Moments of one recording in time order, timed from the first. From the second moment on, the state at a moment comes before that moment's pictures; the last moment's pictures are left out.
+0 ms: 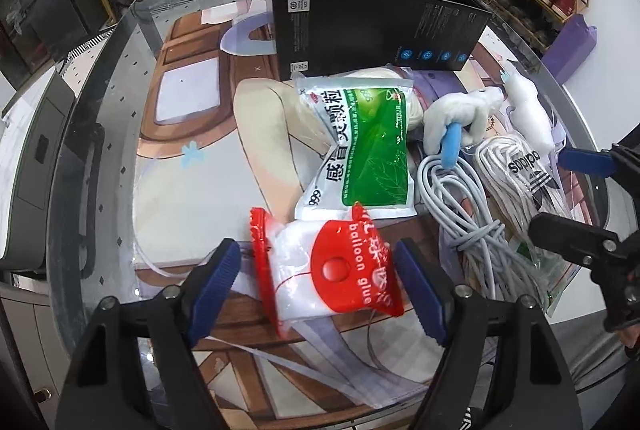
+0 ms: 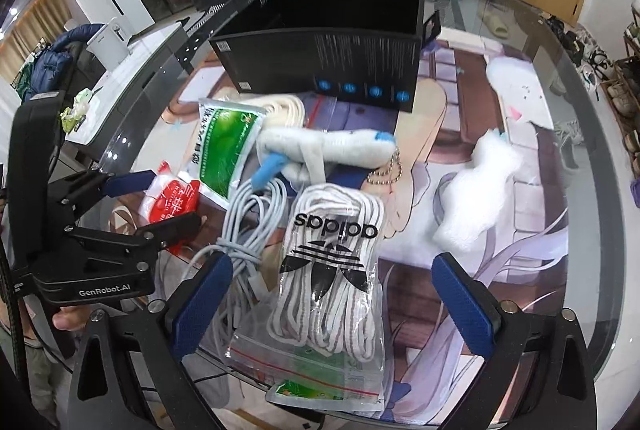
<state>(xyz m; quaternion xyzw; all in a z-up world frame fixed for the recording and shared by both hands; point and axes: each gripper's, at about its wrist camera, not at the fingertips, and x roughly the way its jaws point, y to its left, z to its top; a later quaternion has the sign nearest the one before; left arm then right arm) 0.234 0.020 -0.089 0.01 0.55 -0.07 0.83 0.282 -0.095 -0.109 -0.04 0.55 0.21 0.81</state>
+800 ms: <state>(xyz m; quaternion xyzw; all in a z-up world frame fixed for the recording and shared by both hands) 0.225 0.026 -0.062 -0.02 0.53 -0.09 0.84 0.273 -0.092 -0.106 -0.05 0.56 0.24 0.79</state>
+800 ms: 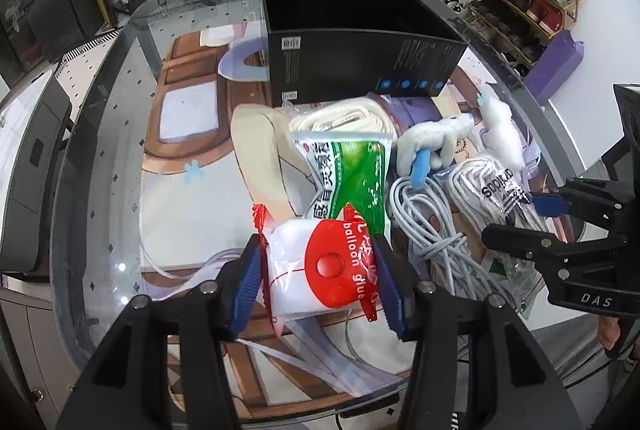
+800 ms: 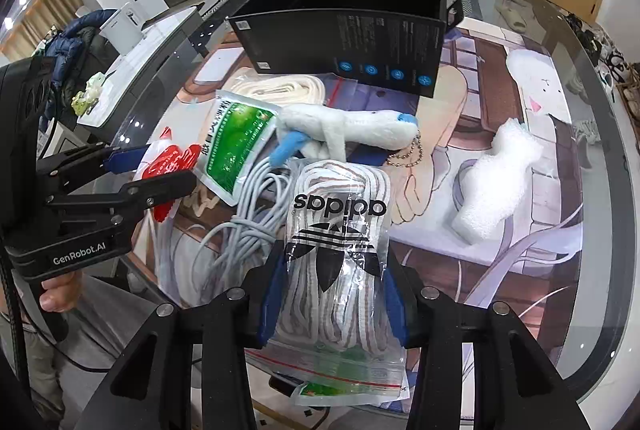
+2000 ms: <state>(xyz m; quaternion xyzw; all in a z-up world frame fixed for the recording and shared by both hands) 0.305 0.028 0.022 -0.04 0.36 -0.07 0.93 0.336 -0.069 0.020 -0.02 0.39 0.24 0.89</state>
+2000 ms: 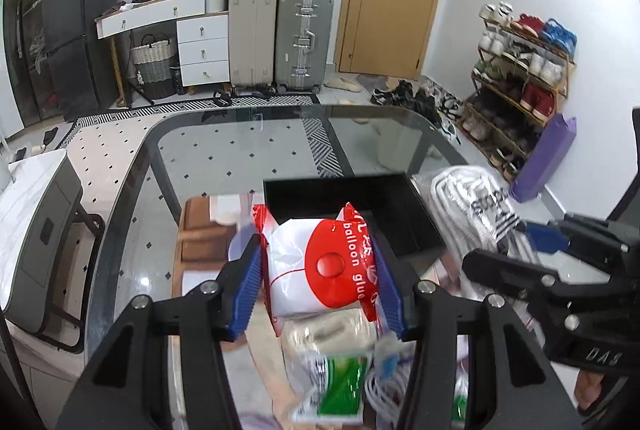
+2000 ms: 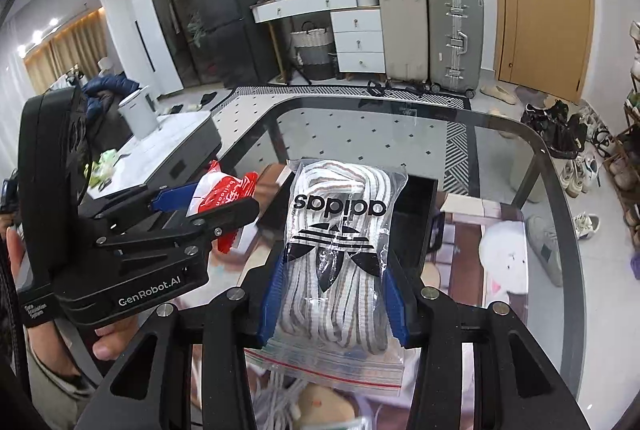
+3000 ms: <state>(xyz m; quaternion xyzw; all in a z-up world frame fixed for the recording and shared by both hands) 0.382 0.027 -0.035 -0.07 0.42 -0.04 0.90 0.459 -0.065 -0.059 0.05 0.46 0.21 0.86</state>
